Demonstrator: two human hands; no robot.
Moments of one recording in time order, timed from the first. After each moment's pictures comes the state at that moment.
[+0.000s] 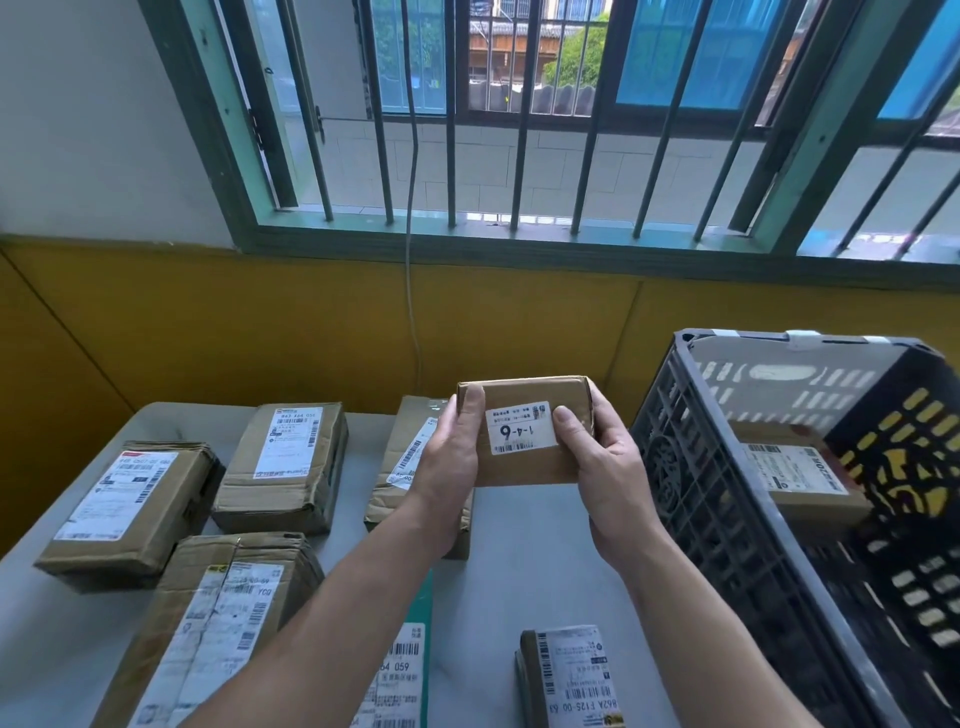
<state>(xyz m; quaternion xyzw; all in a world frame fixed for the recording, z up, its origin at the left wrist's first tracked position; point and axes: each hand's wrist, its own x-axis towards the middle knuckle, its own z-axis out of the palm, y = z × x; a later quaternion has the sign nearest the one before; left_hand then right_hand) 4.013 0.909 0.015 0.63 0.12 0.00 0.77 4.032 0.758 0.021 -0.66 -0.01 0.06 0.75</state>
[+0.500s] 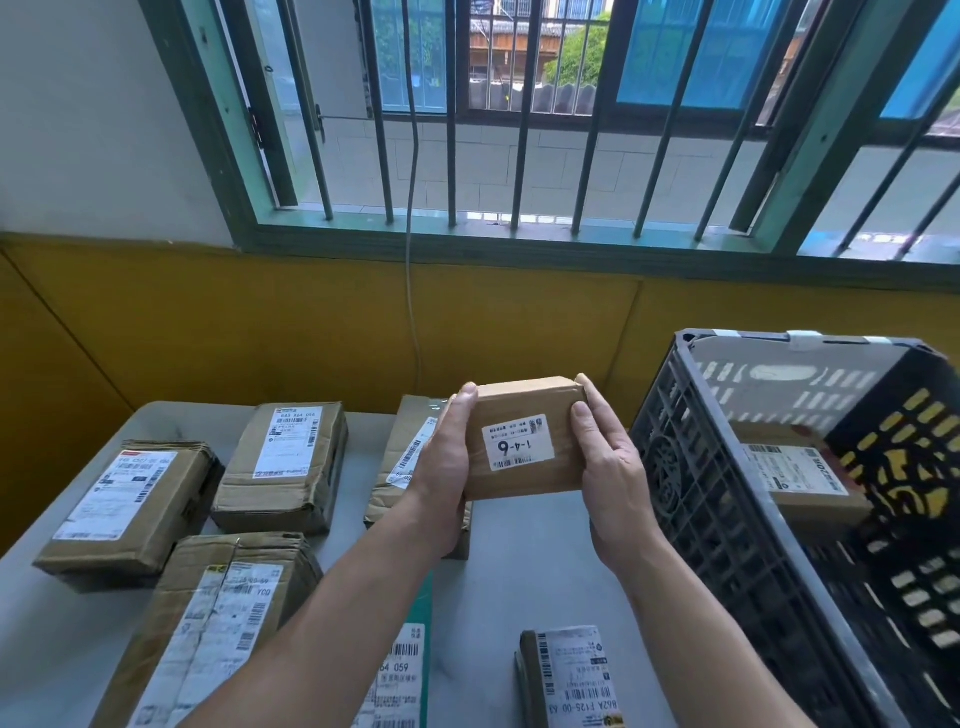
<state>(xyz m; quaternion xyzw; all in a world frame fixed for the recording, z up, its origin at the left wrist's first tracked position) 4.012 0.910 0.020 0.56 0.16 -0.03 0.81 4.034 0.756 0.015 -0.66 0.01 0.04 0.75</state>
